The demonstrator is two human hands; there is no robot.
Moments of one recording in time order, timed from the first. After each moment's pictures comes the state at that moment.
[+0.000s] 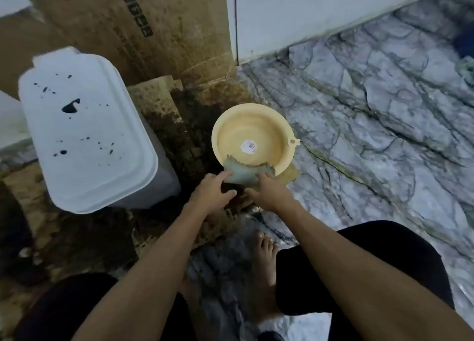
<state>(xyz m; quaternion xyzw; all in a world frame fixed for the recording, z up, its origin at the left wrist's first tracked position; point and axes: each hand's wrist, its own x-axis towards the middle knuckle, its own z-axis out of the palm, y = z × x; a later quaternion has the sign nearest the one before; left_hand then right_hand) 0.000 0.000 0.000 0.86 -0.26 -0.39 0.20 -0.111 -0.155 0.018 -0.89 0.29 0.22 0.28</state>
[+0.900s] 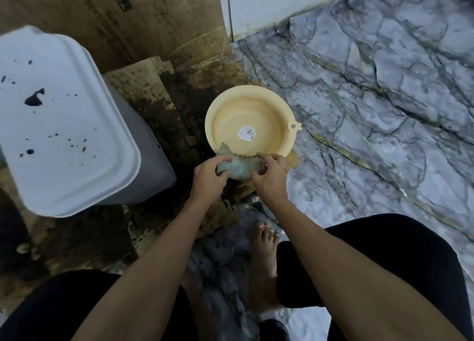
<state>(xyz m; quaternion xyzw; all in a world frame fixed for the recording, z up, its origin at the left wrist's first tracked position) -0.008 -0.018 -0.003 0.87 -0.19 -0.27 0.37 -0.108 -0.146 0.000 -0.77 0.44 -0.06 0.46</state>
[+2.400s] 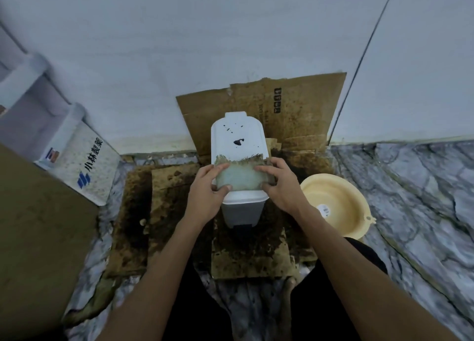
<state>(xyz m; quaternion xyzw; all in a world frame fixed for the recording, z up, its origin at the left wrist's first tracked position) 0.020 0.223 0.200 0.88 -0.10 -0.02 0.46 -0.004 0.008 0.200 -0.89 0.02 -0.02 0.45</state>
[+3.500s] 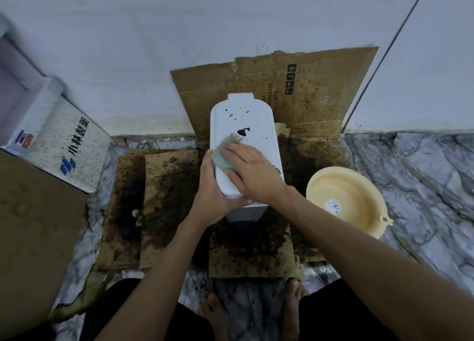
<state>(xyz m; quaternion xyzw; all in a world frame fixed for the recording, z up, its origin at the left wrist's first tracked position) 0.061 0.213 0.123 0.83 -0.10 -0.08 0.54 0.073 0.052 0.170 -0.96 -0.22 -0.04 0.15</state>
